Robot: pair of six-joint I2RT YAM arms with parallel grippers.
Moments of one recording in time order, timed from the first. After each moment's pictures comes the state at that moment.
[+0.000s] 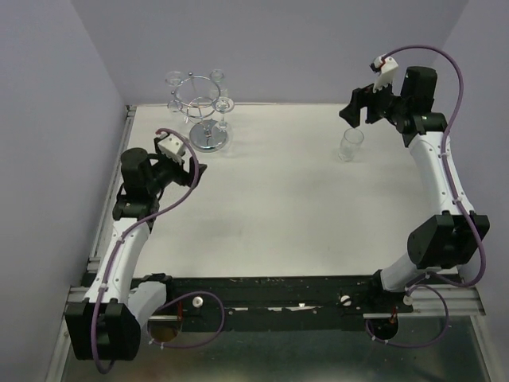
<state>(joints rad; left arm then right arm) 0.02 0.98 0.76 -0.03 0.57 0.15 -0.01 1.60 1.68 -0.53 -0.54 -0.24</state>
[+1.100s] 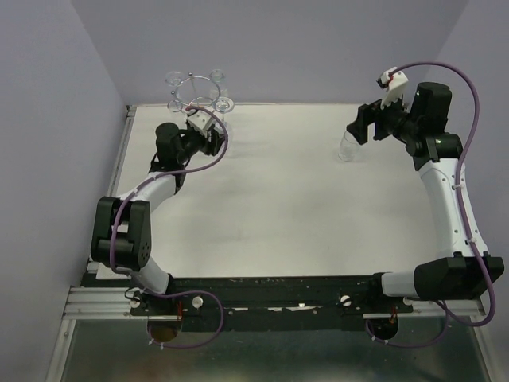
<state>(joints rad) -0.13 1.59 0.94 0.60 0.59 0.15 0.00 1.35 1.52 -0.57 -0.48 -0.27</state>
